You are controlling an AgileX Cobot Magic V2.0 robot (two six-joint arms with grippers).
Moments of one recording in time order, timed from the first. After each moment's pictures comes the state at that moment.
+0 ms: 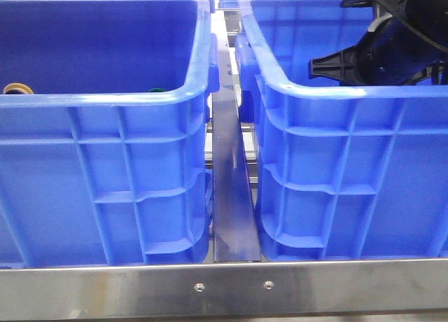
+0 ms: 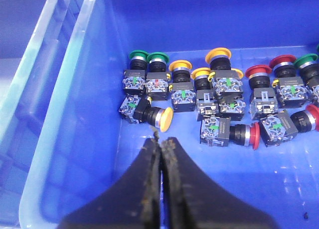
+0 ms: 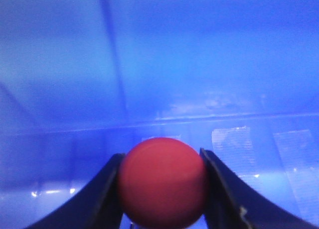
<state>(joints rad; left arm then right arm) -0.27 0.56 -0.65 0.56 0.74 -0.58 0.36 1.79 -0.98 1.05 -0.50 -0.81</state>
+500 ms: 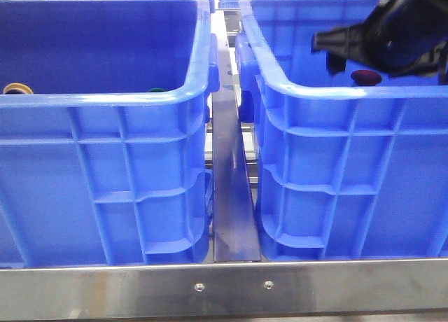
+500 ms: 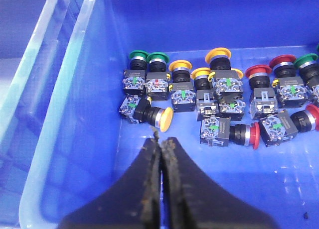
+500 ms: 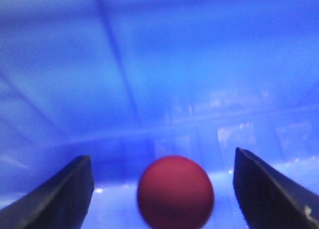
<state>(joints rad) -0.27 0.56 -0.65 0.56 0.74 -0.58 0.36 1.68 -0.95 1.13 -0.44 -0.81</state>
